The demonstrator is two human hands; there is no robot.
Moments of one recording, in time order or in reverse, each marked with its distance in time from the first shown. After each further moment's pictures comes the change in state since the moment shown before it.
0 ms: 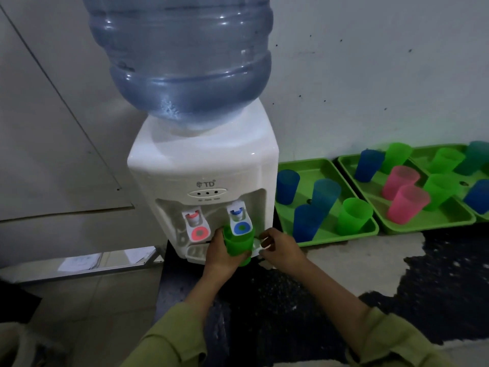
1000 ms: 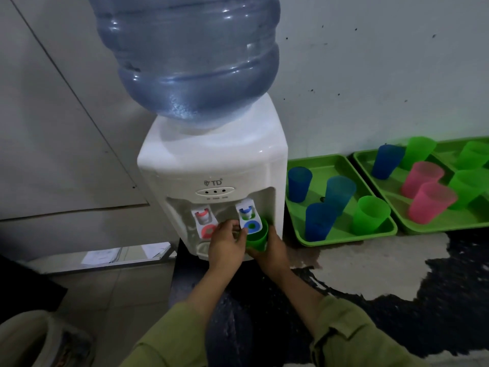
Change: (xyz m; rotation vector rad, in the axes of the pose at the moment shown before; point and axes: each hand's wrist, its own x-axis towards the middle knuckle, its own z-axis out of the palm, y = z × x) left_hand -0.004 0.041 -0.018 0.197 0.171 0.077; right_hand 0.018 -0.004 0.064 0.388 0.221 -0.004
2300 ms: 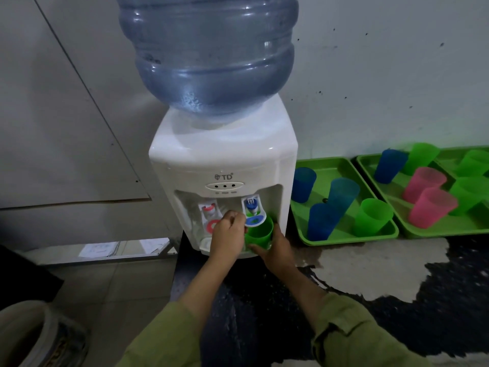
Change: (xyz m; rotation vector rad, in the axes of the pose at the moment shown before) left_hand 0.003 0.023 -0.022 -0.437 -0.047 -0.243; right_hand -0.002 0.003 -0.001 -0.091 0.010 -0.027
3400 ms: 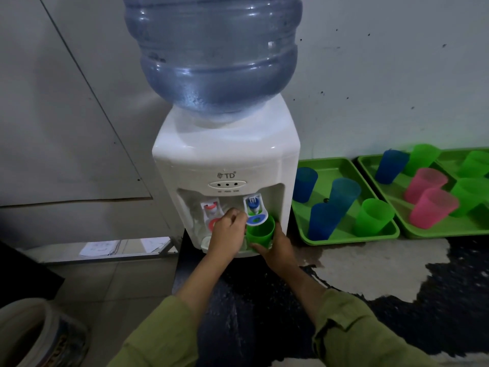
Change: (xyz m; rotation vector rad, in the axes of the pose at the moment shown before) left_hand 0.008 -0.007 -0.005 0.091 -0.073 0.047; right_hand 0.001 -0.001 -0.004 -0.047 -0.022 -0.027
